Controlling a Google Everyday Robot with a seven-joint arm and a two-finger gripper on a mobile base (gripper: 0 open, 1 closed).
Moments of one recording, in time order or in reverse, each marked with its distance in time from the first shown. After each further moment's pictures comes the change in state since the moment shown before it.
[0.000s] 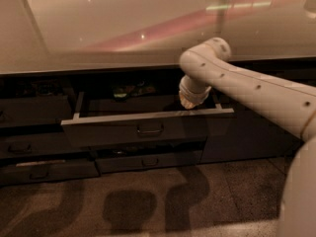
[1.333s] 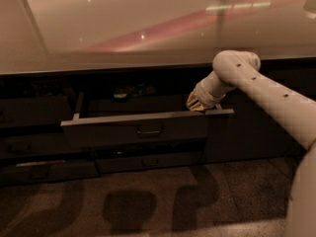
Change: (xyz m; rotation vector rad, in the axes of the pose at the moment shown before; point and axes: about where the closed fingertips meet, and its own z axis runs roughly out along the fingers) arm 0.024 0.021 0.030 0.134 -0.264 0.106
